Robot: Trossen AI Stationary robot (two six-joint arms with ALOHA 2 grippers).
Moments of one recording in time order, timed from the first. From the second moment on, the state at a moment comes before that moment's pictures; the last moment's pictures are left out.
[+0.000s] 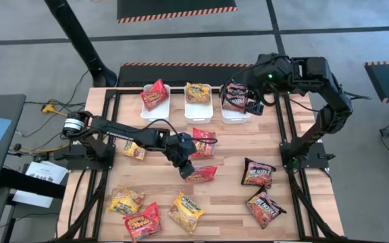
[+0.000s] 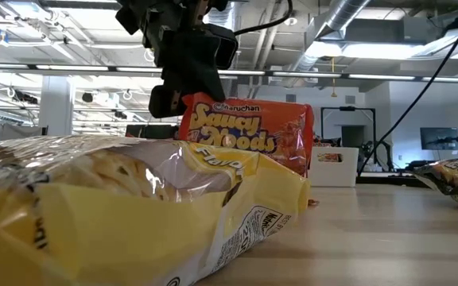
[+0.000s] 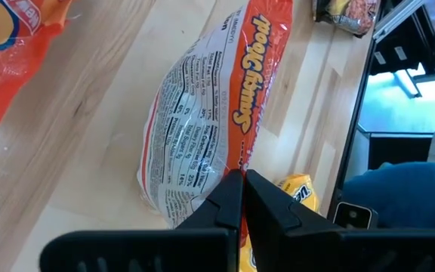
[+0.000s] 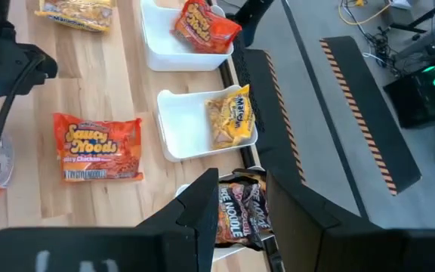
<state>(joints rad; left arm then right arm) -0.06 1.69 1.12 -0.22 0.30 -0.77 -0.17 1.59 2.34 -1.57 0.37 -0.18</state>
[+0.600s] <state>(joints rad) -0.07 1.69 1.12 -0.22 0.28 -0.80 -0.17 1.59 2.34 -1.57 0.37 -0.19</state>
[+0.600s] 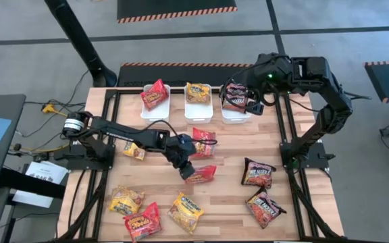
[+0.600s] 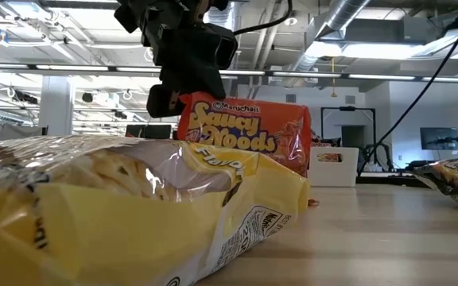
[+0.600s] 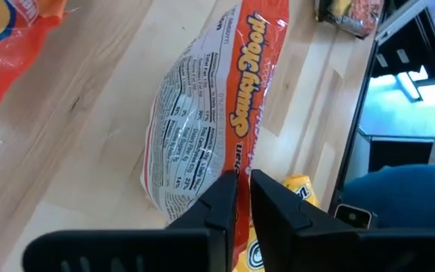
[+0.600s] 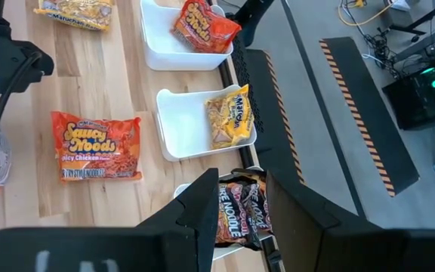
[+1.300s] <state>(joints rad) -0.07 1.69 1.12 -0.26 0.22 -0.71 -0.17 1.59 2.34 -1.57 0.37 -0.19</state>
